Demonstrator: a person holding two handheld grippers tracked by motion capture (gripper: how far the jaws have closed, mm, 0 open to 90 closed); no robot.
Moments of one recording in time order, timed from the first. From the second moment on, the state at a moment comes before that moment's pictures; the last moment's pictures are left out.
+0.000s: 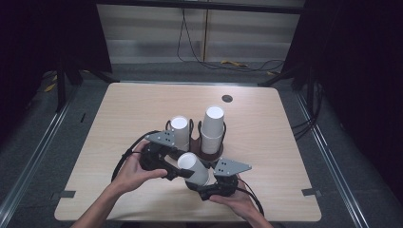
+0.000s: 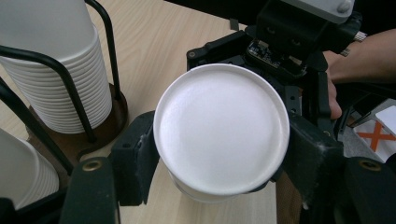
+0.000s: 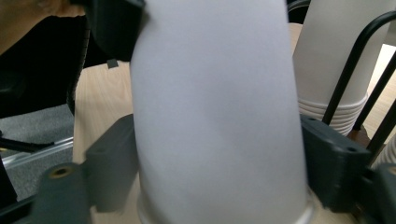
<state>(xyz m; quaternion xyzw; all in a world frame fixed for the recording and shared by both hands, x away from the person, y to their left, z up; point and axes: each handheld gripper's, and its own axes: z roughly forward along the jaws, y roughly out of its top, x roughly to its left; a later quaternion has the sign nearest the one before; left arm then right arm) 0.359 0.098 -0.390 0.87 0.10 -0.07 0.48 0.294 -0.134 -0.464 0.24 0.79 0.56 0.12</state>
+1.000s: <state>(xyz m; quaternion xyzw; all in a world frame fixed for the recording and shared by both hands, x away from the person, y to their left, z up) 0.363 0.114 -0.392 0.87 0.12 -0.04 0.48 0.301 -0.142 -0.455 0.27 0.81 0.52 0.08</state>
